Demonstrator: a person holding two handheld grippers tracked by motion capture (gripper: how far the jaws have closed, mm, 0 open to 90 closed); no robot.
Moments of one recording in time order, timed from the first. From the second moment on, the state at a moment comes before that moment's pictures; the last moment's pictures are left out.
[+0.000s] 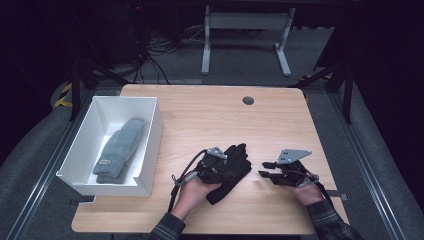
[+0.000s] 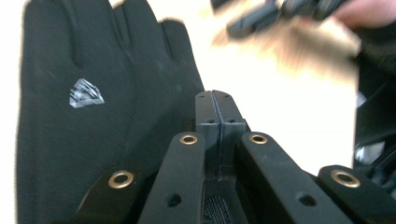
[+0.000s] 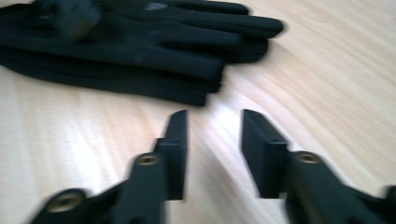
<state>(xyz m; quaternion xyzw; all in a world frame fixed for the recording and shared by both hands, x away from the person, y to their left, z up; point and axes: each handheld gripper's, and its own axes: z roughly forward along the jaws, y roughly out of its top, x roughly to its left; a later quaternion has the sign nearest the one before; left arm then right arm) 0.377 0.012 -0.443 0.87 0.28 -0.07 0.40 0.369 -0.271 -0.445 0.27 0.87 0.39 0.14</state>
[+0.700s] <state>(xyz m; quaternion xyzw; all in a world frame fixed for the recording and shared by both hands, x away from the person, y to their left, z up) 0.359 0.034 -0.449 0.90 0.26 -0.06 0.35 0.385 -0.287 -0.464 0.31 0.87 0.36 0.16</state>
